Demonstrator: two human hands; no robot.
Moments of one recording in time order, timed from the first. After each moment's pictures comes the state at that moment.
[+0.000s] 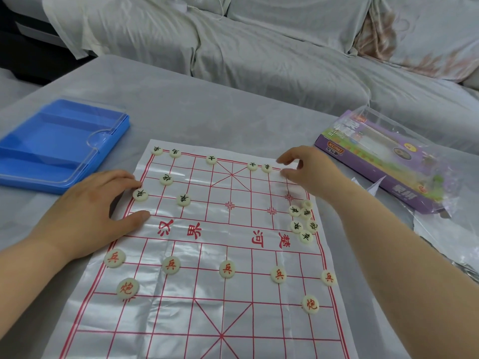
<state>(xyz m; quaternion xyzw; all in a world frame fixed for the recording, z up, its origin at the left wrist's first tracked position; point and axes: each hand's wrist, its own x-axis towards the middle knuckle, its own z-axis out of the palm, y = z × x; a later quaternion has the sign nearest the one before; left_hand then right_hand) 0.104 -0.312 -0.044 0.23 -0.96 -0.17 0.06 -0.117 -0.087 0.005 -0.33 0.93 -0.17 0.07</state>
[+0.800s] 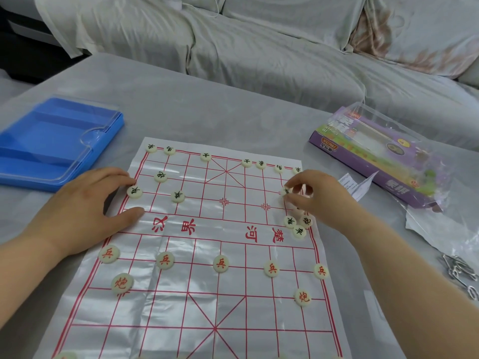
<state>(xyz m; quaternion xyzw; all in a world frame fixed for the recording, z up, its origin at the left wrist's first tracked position) 0.104 -0.310 -0.044 0.23 -0.96 -0.16 0.06 -0.086 -0.048 0.001 -0.32 0.93 -0.14 0.10</state>
